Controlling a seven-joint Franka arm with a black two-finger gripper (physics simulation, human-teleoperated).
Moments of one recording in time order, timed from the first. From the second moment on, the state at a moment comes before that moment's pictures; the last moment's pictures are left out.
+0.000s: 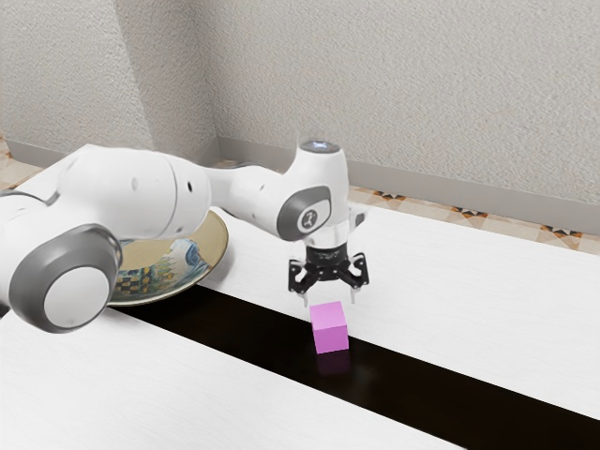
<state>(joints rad) -0.30 0.68 0.04 -1.47 -0.05 2.09 -0.82</state>
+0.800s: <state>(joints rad) -0.32 0.60 0.04 -1.62 -0.05 2.16 -1.14</state>
